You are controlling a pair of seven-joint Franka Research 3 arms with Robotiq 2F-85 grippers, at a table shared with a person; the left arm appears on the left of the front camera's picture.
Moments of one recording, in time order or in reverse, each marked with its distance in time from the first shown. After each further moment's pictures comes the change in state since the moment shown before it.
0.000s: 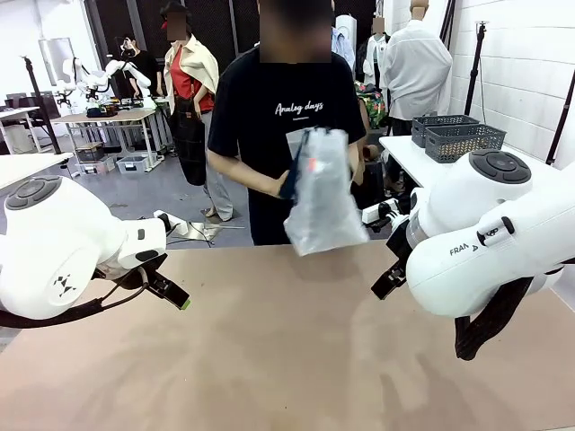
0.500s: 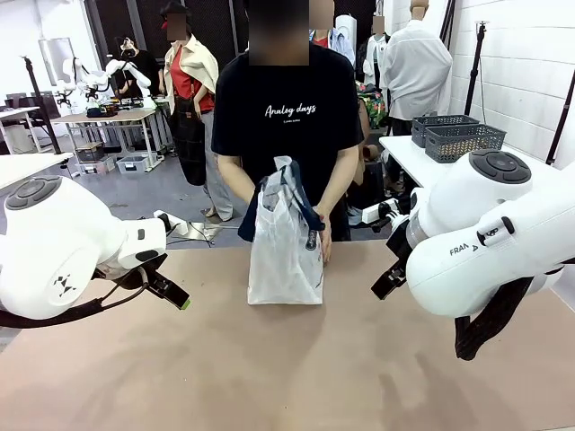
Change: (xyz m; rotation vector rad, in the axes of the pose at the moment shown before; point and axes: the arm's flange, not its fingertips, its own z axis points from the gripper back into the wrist) left arm 0.000 0.000 0.000 0.000 0.000 0.000; right arm 0.000 0.000 0.000 0.000 0.000 0.000
